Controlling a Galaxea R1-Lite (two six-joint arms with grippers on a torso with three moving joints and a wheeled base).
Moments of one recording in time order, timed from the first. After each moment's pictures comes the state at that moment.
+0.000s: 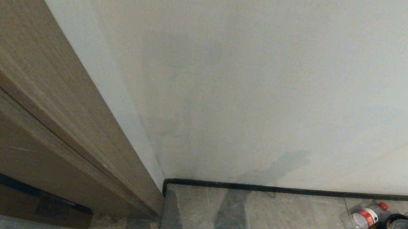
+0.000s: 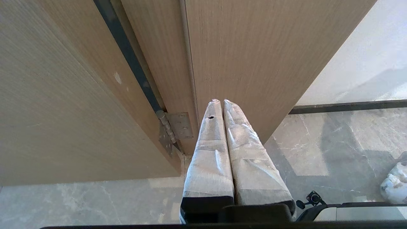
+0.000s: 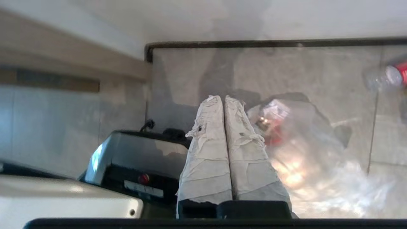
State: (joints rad) left arm 0.00 0.00 0.00 0.00 0.01 -0.01; right arm -0.13 0.68 -0.71 0.46 0.42 0.01
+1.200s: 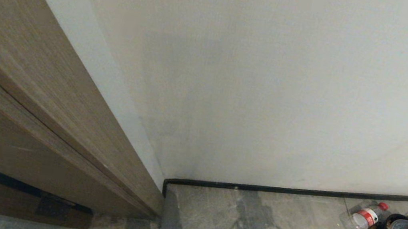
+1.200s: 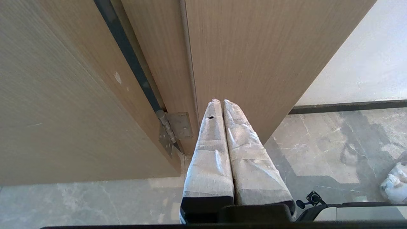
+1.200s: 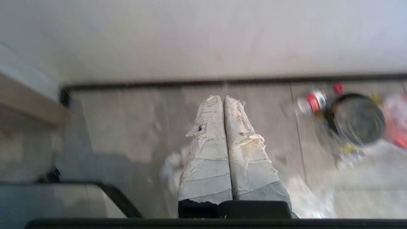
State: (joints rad) left arm 0.00 0.00 0.00 0.00 0.01 -0.01; right arm -0.01 0.08 -0.01 0.01 0.01 -0.04
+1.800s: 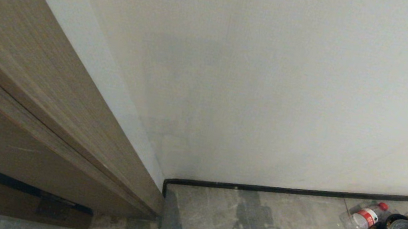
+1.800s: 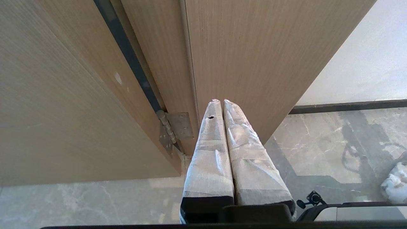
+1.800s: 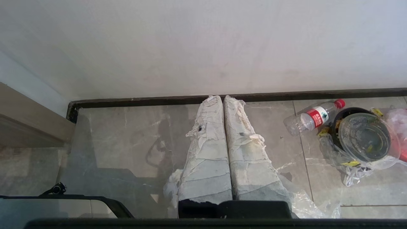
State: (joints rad) left arm 0.00 0.00 0.00 0.00 0.01 -0.01; right arm 0.01 0.00 0.00 0.00 0.01 -0.02
